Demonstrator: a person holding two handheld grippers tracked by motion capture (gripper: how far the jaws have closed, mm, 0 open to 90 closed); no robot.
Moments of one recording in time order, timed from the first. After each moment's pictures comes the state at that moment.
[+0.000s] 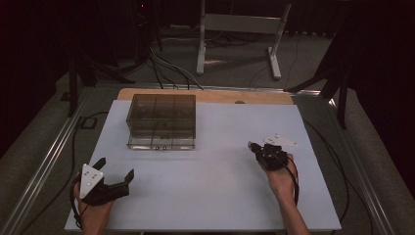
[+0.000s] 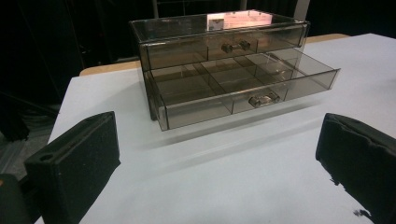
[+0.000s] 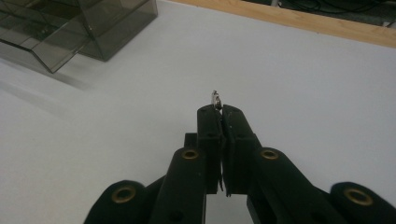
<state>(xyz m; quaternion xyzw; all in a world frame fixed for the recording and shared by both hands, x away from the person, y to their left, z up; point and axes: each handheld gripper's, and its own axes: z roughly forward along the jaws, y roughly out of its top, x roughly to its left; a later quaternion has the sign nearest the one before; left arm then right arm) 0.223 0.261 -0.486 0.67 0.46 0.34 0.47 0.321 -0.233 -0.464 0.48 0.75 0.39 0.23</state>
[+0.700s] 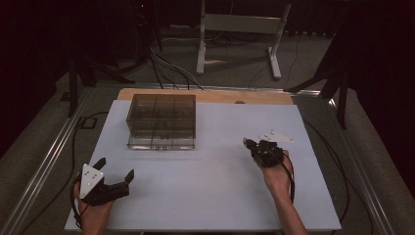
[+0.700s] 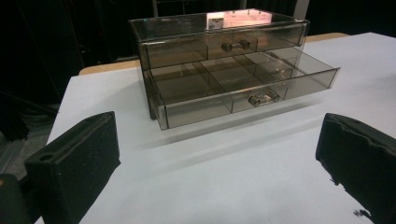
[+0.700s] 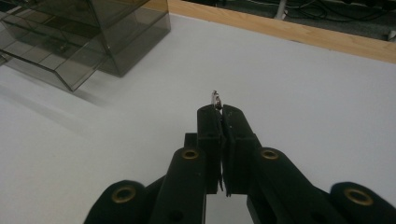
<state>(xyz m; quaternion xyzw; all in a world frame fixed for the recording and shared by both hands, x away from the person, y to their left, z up) 0.223 0.261 -0.486 0.67 0.46 0.34 0.47 0.326 -0.218 -0.453 0.47 0.75 0.40 0.23</state>
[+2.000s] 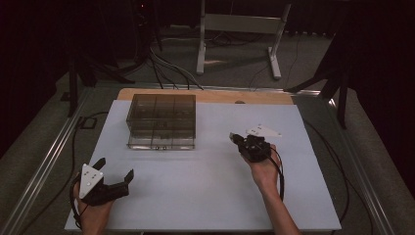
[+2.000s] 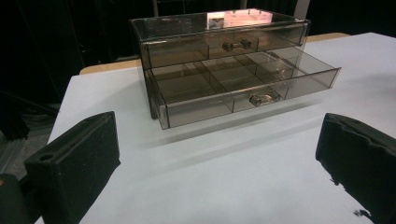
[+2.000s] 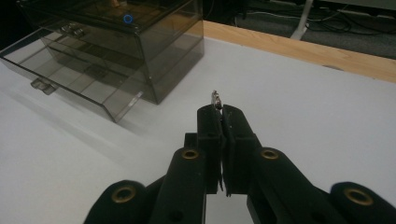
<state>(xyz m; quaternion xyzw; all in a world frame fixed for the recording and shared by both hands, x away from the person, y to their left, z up) 0.223 0.262 -0.486 0.67 0.46 0.34 0.47 0.333 -0.182 -0.440 0.45 0.75 0.44 0.21</state>
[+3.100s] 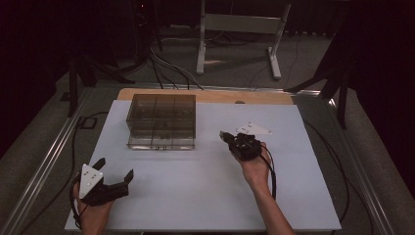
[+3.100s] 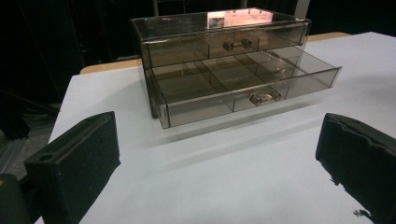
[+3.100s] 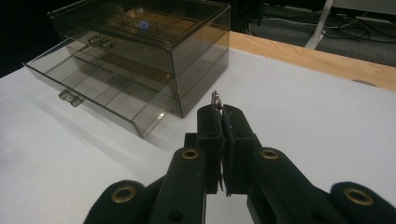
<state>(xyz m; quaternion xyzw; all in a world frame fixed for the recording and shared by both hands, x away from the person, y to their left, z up) 0.222 0.262 -0.486 0.67 0.46 0.34 0.47 0.337 -0.157 -0.436 0.43 0.75 0.45 0.20</state>
